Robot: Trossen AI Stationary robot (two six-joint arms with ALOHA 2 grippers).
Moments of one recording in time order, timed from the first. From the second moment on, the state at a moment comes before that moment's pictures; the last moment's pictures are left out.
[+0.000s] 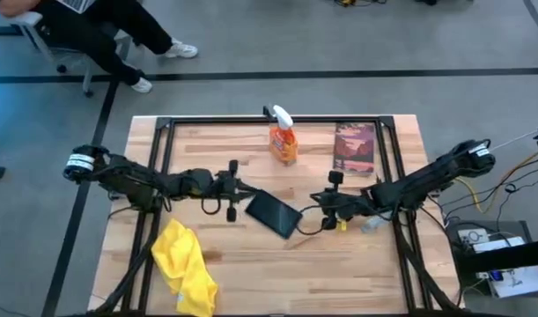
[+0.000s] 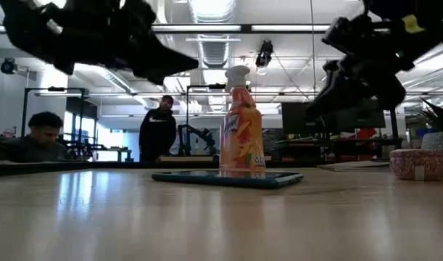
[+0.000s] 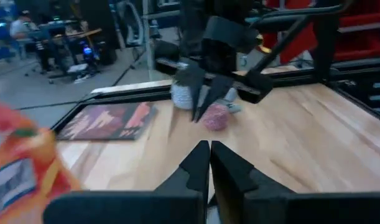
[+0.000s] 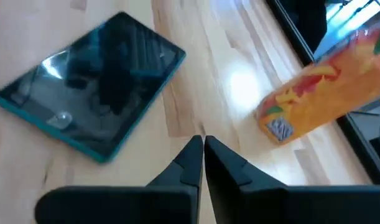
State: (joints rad) left arm -0.01 1.32 0.38 0.84 -0.06 0.08; right arm 0.29 1.24 0.47 0.11 0.57 -0.02
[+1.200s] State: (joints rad) left arm 0.08 0.53 0.01 0.56 -0.09 -0.12; right arm 0.29 0.42 0.01 0.20 0.48 0.05
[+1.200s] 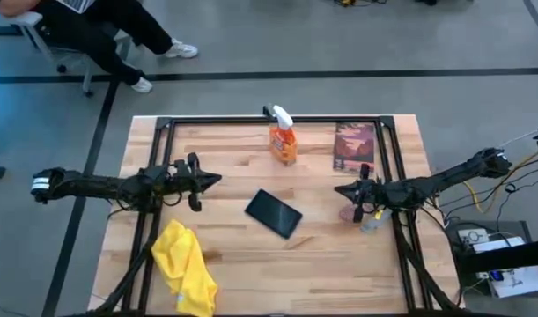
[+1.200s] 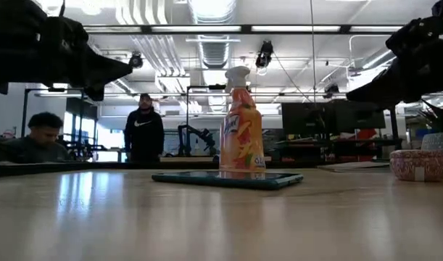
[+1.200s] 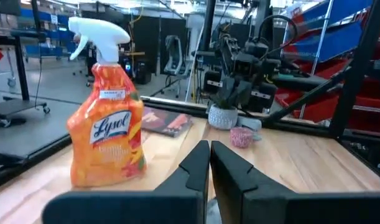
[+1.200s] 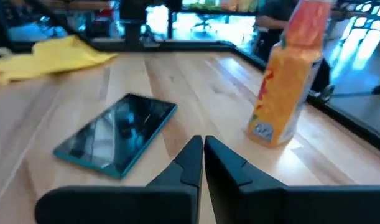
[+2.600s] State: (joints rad) left arm 0.04 0.00 0.01 0.11 0.01 -0.09; right arm 0.24 0.03 0.01 0.17 0.23 -0.06
